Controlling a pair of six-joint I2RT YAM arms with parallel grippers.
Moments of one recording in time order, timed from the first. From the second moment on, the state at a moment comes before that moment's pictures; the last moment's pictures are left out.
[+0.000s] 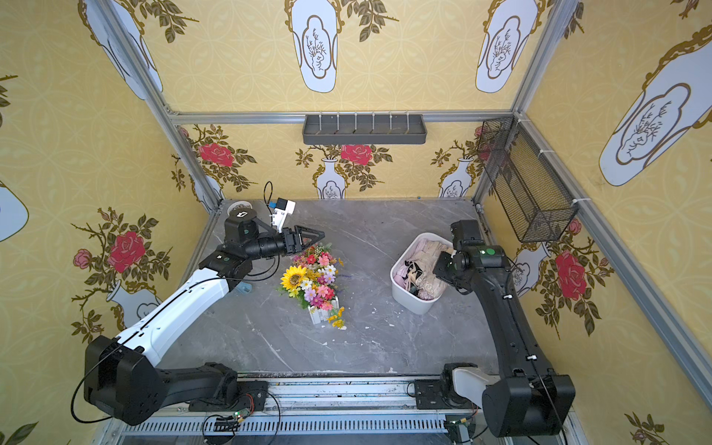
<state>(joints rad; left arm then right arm) -0.37 1.29 1.04 -0.07 0.78 -0.73 -0.02 1.19 1.17 -1.12 -0.04 0.51</state>
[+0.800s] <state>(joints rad) -0.37 1.29 1.04 -0.08 0.78 -0.72 -0.10 1.34 1.04 -0.91 -0.21 0.46</state>
